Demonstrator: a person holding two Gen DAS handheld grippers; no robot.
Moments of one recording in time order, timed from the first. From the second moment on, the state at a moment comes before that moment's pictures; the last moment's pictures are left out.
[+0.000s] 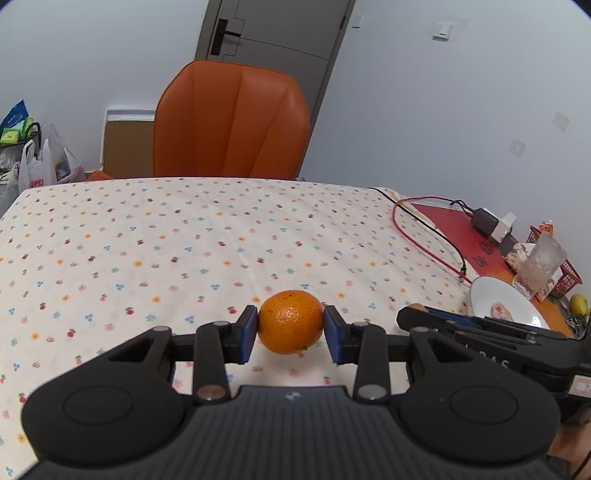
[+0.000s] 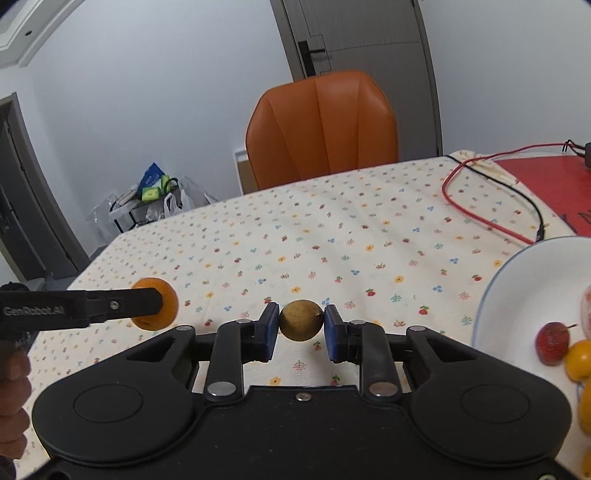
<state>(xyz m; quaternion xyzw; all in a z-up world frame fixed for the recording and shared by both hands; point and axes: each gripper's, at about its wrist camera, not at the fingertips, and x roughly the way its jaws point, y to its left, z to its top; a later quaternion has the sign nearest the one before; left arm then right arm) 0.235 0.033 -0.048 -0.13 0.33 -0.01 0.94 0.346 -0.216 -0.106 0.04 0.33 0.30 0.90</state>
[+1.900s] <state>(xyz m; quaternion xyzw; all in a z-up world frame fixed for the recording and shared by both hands) 0.260 -0.139 -0.040 -0.07 0.32 -0.16 0.93 0.294 -0.380 -0.099 0.09 0.31 0.18 0.93</state>
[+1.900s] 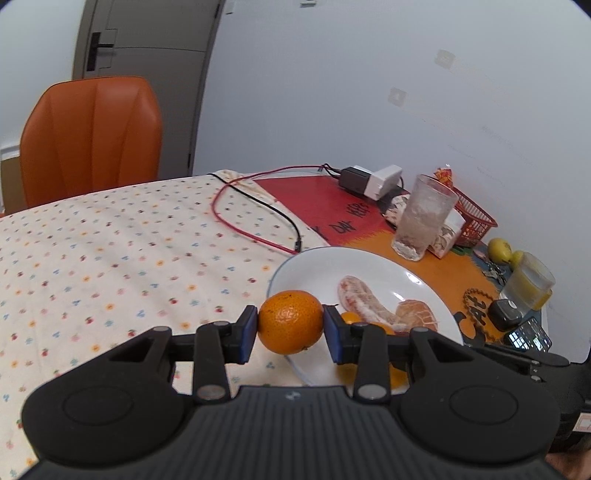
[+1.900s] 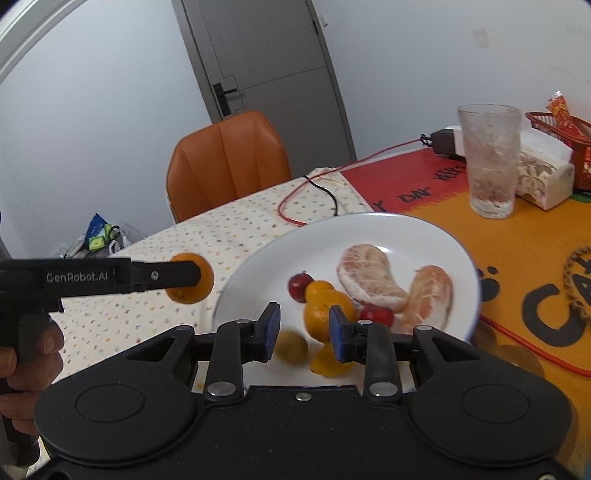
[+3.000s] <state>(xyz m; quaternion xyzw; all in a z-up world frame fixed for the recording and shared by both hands) 0.245 -0.135 -0.039 -0.06 0.33 -0.12 0.93 0.279 -0.404 -0.097 0.11 0.30 0.16 0.94</state>
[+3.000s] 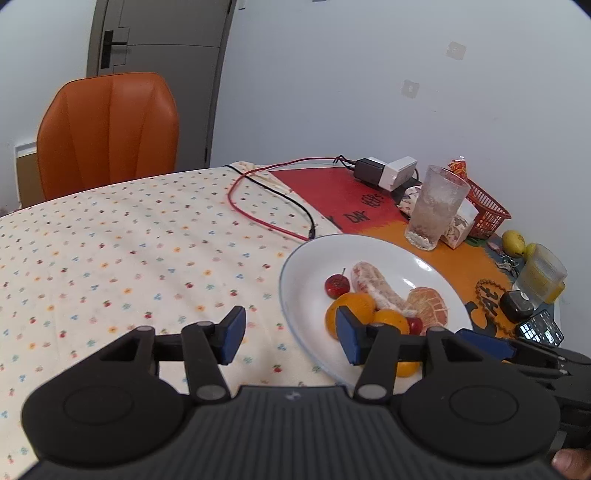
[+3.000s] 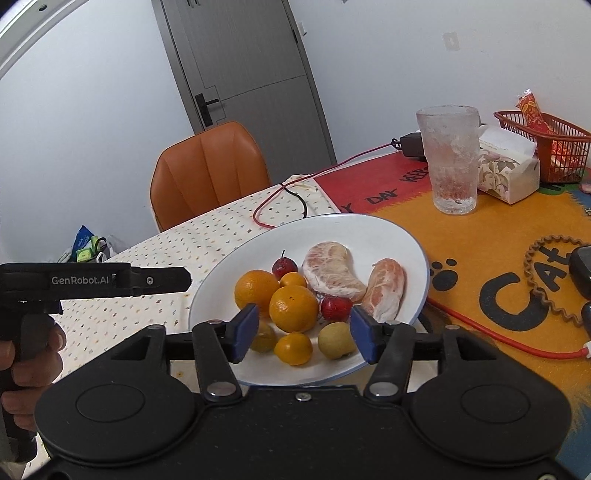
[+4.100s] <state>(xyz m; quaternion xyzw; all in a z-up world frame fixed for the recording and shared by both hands) 0.159 -0.060 -0.007 -0.04 0.31 -0.02 0.95 0.229 -0.360 -0.060 0.07 0.27 0.16 0.95</state>
